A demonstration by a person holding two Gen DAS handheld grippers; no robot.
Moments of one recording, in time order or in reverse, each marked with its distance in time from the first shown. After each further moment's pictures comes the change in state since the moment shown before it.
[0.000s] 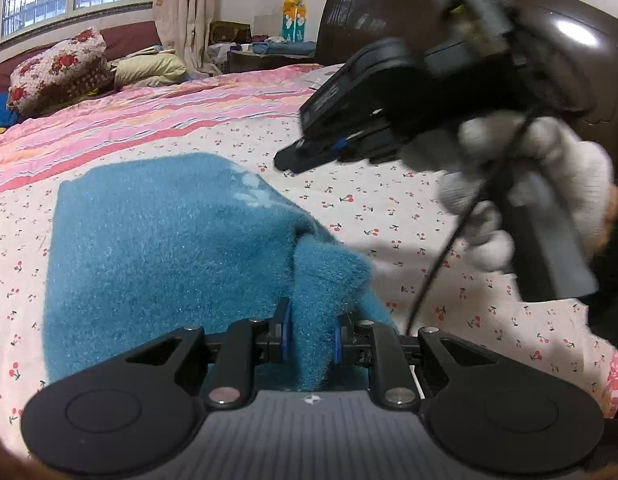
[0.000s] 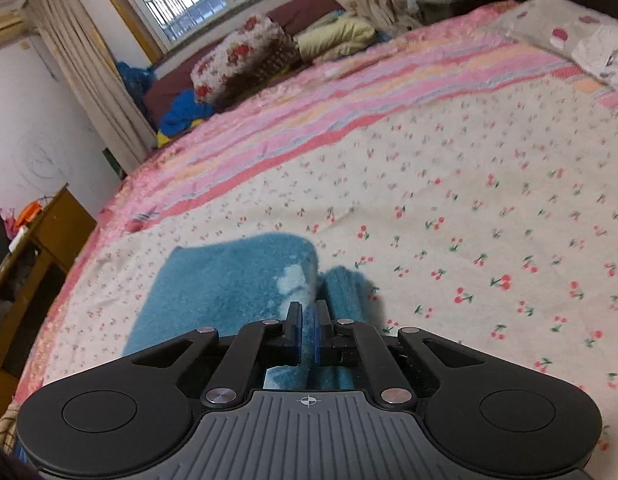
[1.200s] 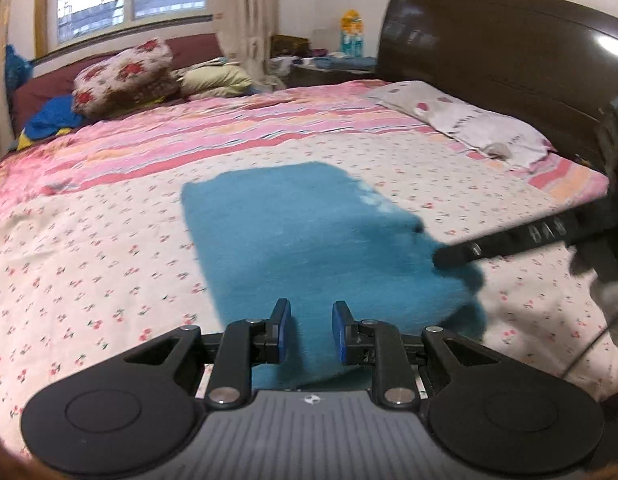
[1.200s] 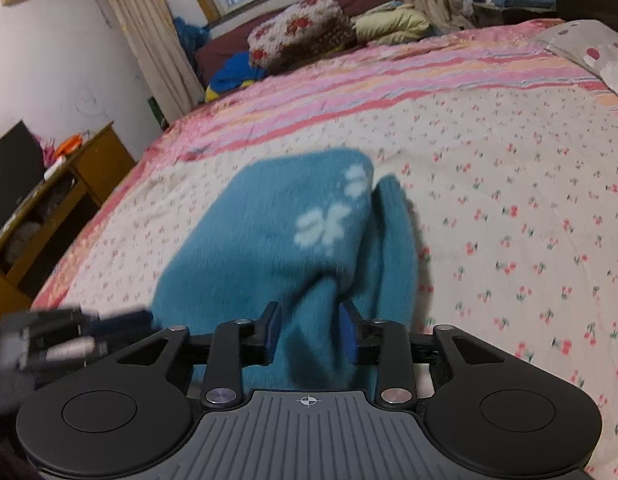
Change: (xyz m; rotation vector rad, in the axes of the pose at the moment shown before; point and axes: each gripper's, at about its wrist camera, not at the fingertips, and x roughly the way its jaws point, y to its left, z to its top) left arm -0.073 0.054 -0.030 -0.046 -0.039 0.173; right arm -0.052 0.031 -0.075 -0.160 0.117 0.073
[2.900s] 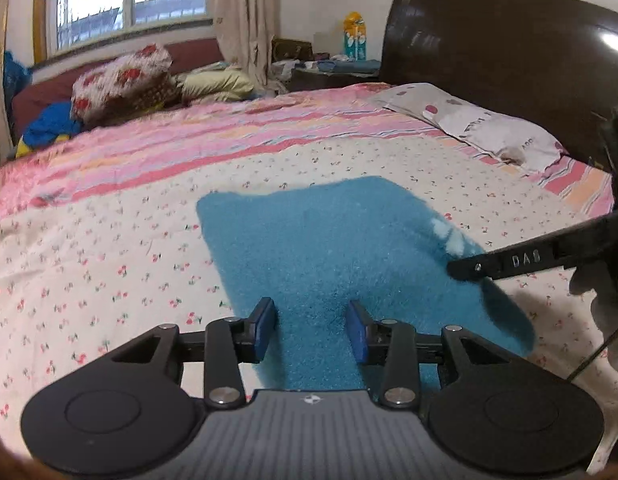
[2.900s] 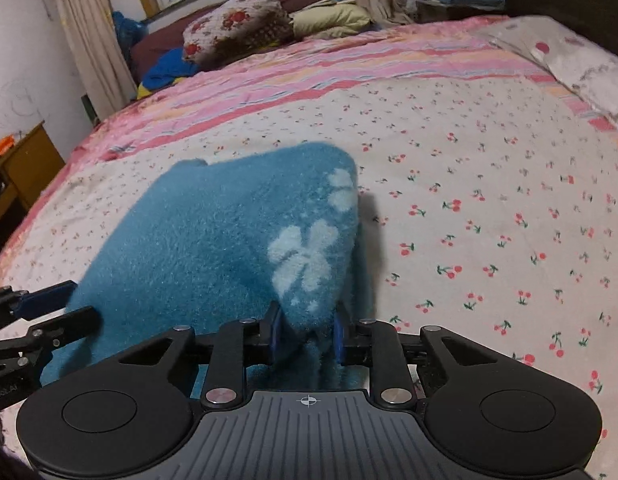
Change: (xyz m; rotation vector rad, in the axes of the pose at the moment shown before) left arm 0.039 0.004 0.016 0.003 -0.013 0.003; right arm 0.039 -0.019 0.009 0.020 -0.015 -0.236
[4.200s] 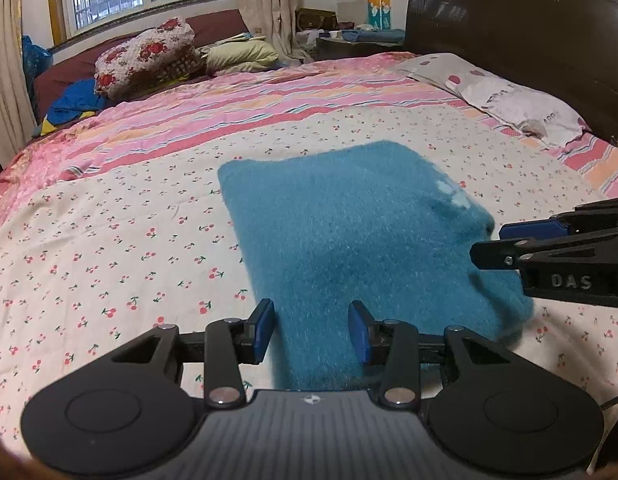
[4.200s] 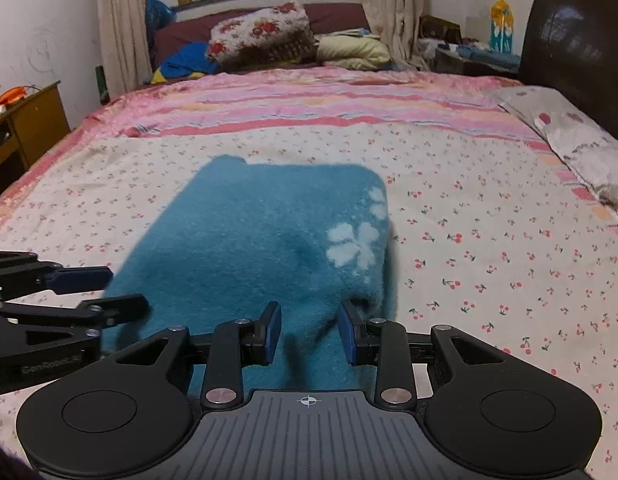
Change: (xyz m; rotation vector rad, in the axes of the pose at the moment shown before) left arm -0.022 -0.019 -0.008 0.009 0.101 0.104; right arm -0.052 0.062 -0.025 -0.167 -0.067 -0.094
